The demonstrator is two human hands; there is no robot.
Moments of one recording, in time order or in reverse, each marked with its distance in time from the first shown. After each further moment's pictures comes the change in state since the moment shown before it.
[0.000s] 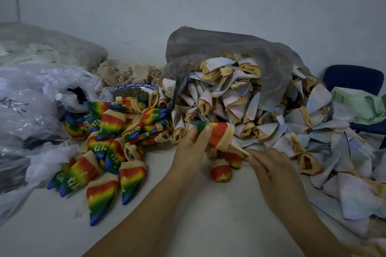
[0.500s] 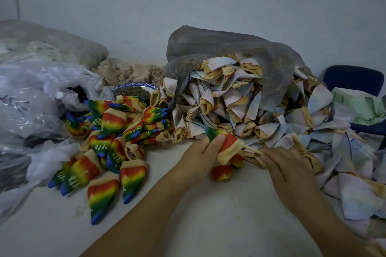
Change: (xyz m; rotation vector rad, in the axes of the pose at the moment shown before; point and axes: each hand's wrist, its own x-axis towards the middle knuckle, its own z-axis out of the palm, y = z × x) left_hand -0.001 -0.004 -0.004 0.338 -0.230 -0.038; right_hand 0.006 0.016 -0.015 -0.085 -0.004 -0.035
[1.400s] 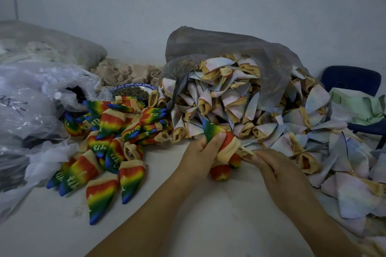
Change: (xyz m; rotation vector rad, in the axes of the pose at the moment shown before) left_hand 0.001 -0.005 0.008 -0.195 0.078 -0.027; right_hand -0.002 -0.007 0.007 0.127 -0.035 0.006
